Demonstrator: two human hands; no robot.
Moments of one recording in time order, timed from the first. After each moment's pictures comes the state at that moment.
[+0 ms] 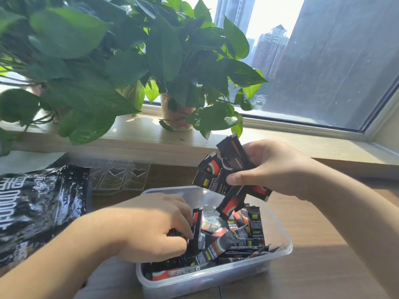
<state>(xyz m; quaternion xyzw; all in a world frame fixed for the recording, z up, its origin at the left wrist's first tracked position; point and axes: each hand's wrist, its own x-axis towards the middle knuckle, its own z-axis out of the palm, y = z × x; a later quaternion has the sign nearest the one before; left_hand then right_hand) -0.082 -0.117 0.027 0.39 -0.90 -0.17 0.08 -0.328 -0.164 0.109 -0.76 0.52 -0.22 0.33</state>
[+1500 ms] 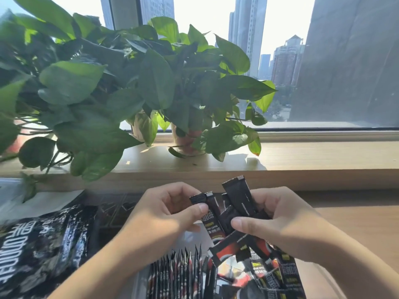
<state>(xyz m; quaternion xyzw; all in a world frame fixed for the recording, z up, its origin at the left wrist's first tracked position) -0.107 -0.150 0.032 0.46 -0.61 -0.40 0.51 -0.337 -0.171 0.052 -0.74 0.43 -0.30 0.42</state>
